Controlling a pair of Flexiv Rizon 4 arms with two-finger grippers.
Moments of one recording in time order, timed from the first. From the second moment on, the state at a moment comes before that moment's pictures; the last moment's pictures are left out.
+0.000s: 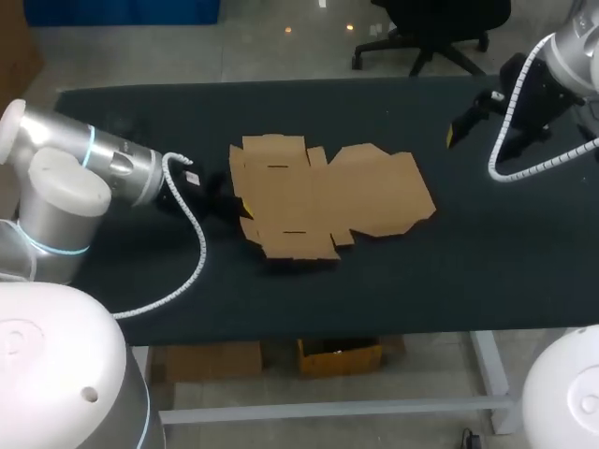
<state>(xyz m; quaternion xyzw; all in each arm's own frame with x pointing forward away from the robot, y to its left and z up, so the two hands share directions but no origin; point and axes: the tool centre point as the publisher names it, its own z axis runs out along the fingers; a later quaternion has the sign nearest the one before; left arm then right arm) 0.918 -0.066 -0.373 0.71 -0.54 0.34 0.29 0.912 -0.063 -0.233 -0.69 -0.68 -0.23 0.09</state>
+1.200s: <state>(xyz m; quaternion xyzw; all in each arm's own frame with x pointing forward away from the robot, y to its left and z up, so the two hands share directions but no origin) 0.923 -0.068 -0.375 0.73 -0.54 0.34 0.24 0.907 -0.070 -0.229 -0.69 -0.68 -0.23 0.09</state>
